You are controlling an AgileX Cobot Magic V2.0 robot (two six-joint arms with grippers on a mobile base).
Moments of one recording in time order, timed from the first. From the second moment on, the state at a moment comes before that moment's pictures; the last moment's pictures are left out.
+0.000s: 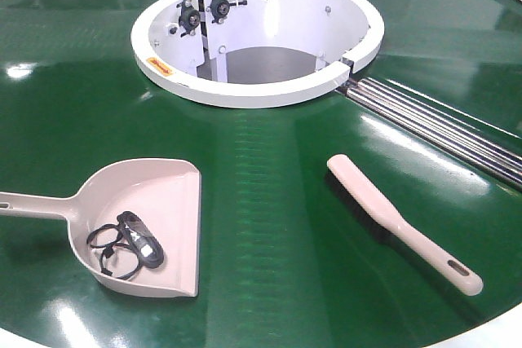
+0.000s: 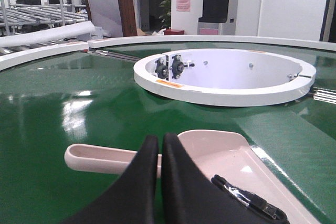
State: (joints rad) left arm -0.08 -0.01 0.03 0.03 0.06 0.03; right arm 0.17 0.11 -0.20 0.02 0.14 -0.07
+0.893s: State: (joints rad) left arm -0.08 -0.01 0.03 0.04 0.07 0.03; right arm 0.17 0.11 -0.19 0.02 0.14 -0.07
